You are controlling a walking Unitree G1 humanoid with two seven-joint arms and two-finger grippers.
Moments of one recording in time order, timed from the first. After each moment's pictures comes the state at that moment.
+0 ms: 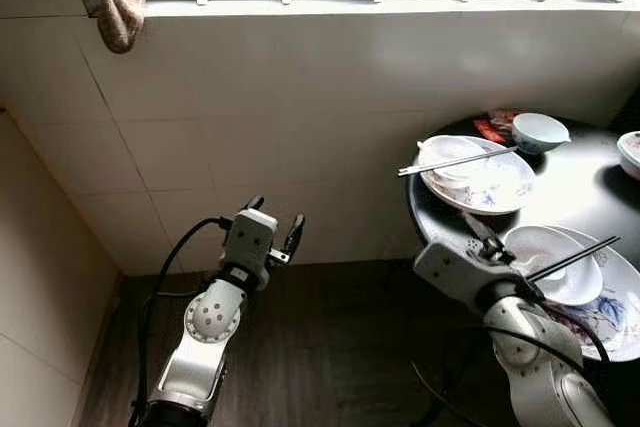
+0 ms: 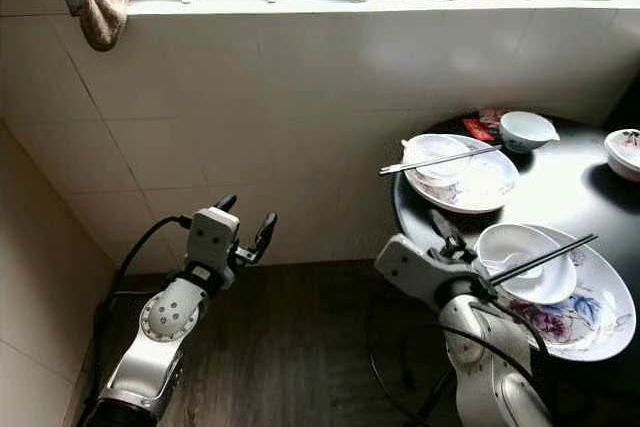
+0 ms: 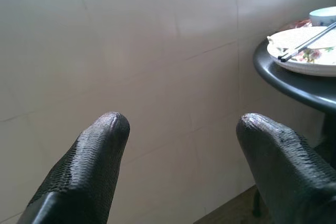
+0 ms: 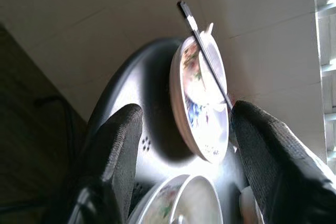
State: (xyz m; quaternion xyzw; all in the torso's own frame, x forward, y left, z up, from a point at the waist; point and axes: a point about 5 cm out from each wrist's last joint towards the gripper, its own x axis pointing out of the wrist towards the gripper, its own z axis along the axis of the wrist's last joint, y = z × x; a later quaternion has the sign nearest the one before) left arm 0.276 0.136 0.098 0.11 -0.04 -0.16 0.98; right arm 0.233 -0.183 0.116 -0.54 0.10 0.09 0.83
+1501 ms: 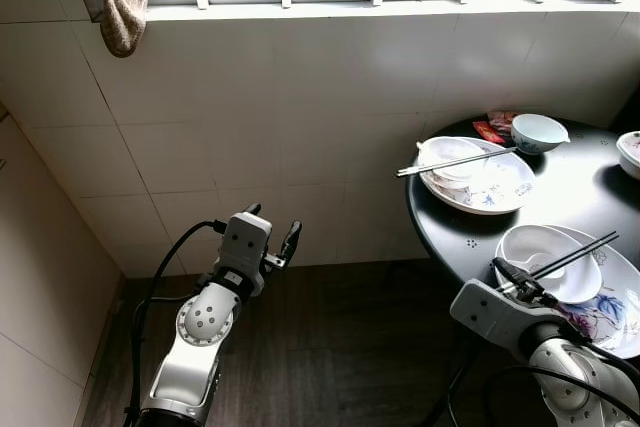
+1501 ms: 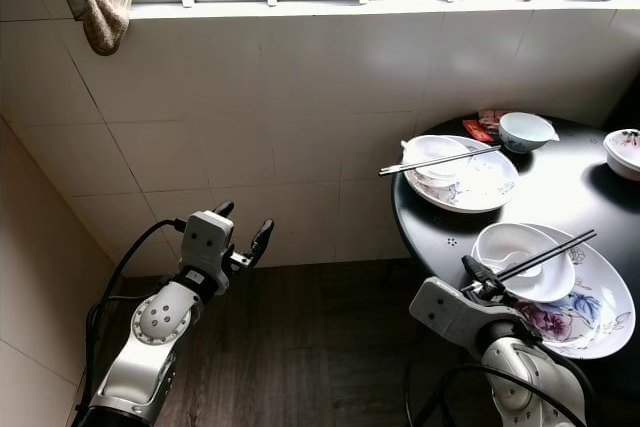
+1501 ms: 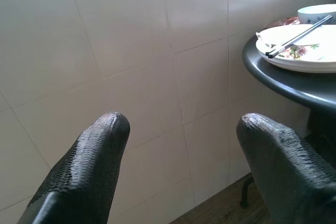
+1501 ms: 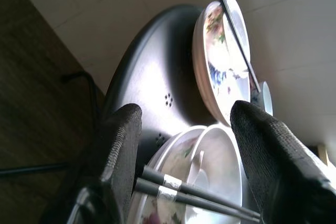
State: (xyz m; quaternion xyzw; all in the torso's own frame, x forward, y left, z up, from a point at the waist) left arm 0.274 0.136 0.097 0.10 -0.02 -0.17 0.98; right arm 0.215 -0.201 0.117 -0.53 0.14 0.12 0.83
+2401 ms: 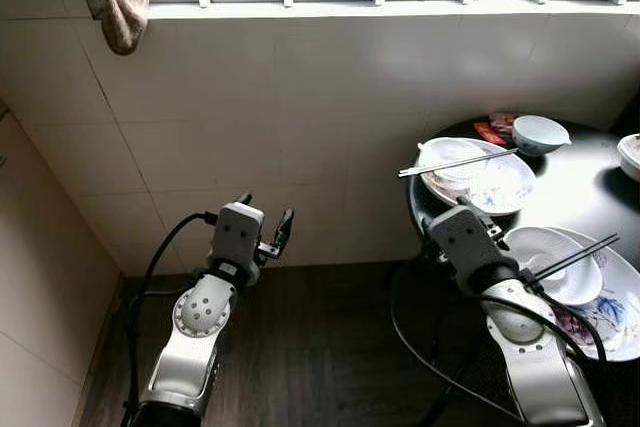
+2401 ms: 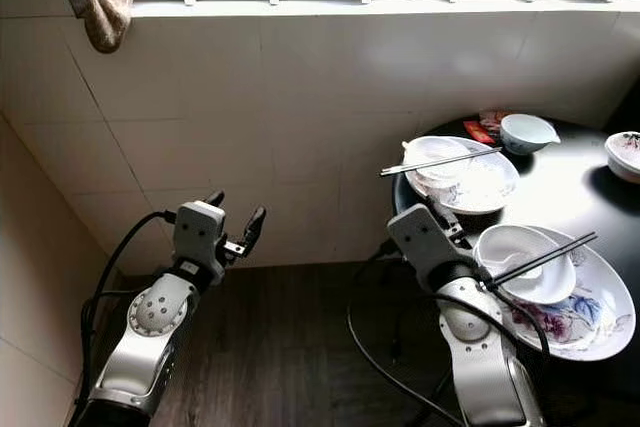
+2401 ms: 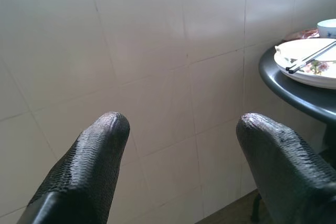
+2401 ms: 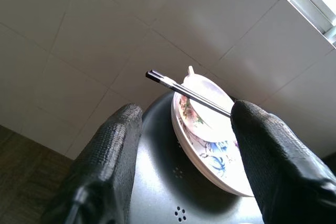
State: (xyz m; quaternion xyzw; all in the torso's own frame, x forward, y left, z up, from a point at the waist) left arm 0.280 0.141 0.106 0.09 -0.03 -0.15 0.98; right arm 0.265 -0.169 0.139 -0.30 0.02 0.06 0.95
